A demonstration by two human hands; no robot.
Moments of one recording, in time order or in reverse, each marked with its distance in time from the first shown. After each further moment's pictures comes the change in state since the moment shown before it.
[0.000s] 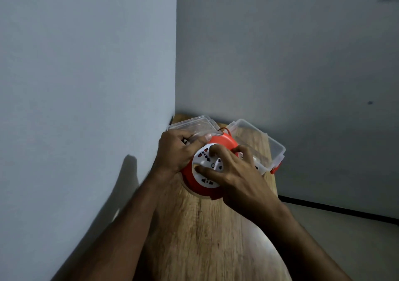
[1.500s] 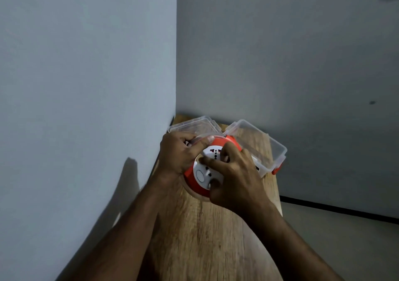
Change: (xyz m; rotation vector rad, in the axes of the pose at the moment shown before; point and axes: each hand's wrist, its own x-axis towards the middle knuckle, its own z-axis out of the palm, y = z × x) left_hand -0.001 -0.001 0.002 0.011 0.020 -0.002; right_hand 0.011 -0.009 0.016 0.216 0.101 0.216
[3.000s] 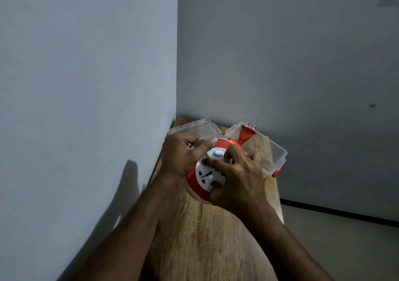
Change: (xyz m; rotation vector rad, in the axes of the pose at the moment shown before) left_hand 0.000 0.005 0.005 0.046 0.026 0.024; right_hand -0.002 0.003 0.001 -0.026 0.100 0.072
